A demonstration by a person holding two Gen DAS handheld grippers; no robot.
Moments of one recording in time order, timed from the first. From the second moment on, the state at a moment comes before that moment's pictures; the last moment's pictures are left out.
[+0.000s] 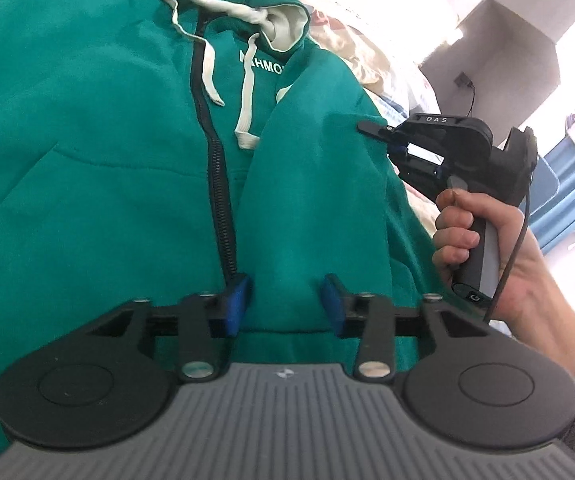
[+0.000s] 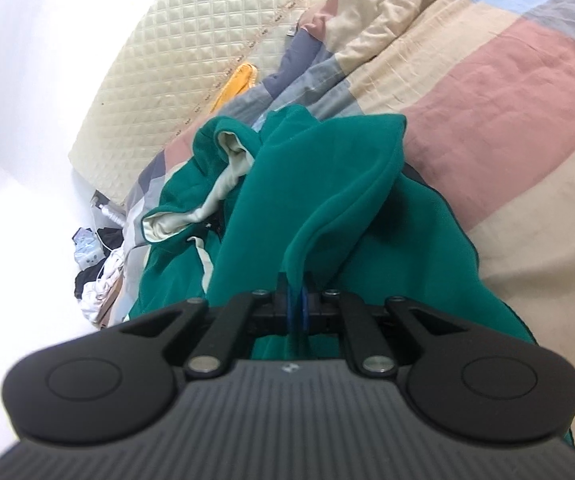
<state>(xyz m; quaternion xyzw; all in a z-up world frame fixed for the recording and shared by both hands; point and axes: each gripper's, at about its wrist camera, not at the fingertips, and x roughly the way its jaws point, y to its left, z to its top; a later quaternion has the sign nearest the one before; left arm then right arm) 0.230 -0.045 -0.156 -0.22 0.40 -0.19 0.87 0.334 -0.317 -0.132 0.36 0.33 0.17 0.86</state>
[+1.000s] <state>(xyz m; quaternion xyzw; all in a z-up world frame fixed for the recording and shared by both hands) 0.283 -0.018 -0.141 -0.17 0.37 -0.13 0.90 0.331 -0.310 -0.131 0.26 0.35 0.10 0.90</state>
